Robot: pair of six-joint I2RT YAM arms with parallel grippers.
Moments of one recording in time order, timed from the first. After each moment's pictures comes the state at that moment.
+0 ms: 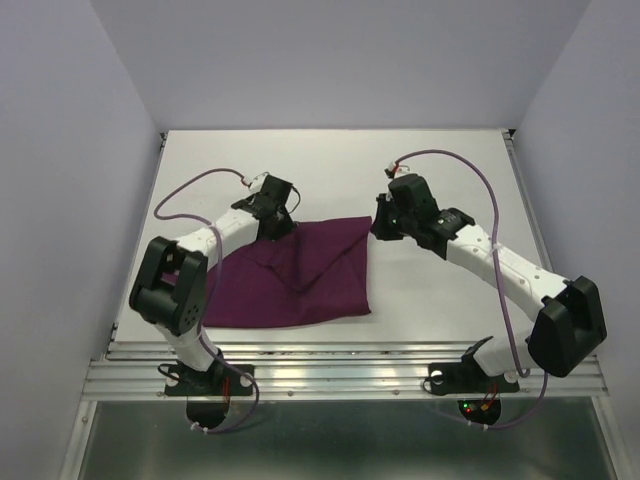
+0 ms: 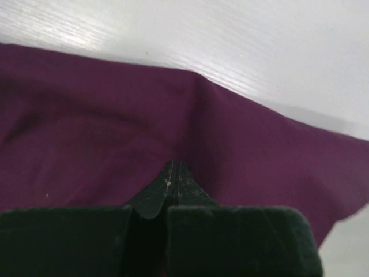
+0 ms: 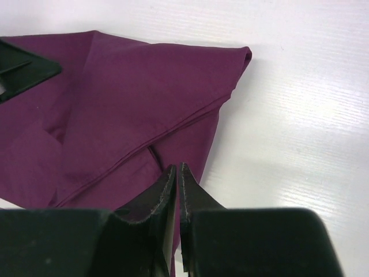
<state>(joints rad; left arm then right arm) -0.45 1.74 1.11 -0.36 -0.18 -0.83 0.60 1.39 1.10 -0.43 0.09 0.47</state>
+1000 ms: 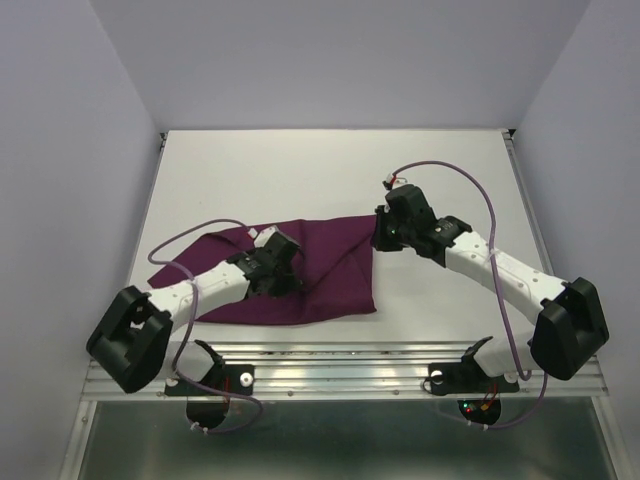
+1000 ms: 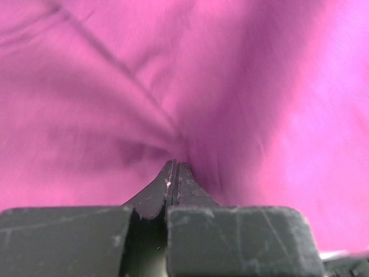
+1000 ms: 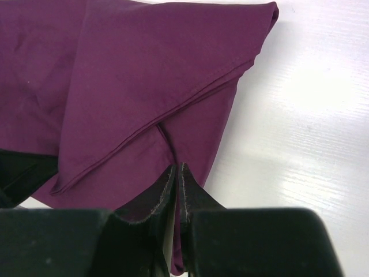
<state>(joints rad) -0.70 1.36 0.69 -0.40 -0.14 -1.01 0.62 1.37 1.03 -0.43 0.08 0.50</state>
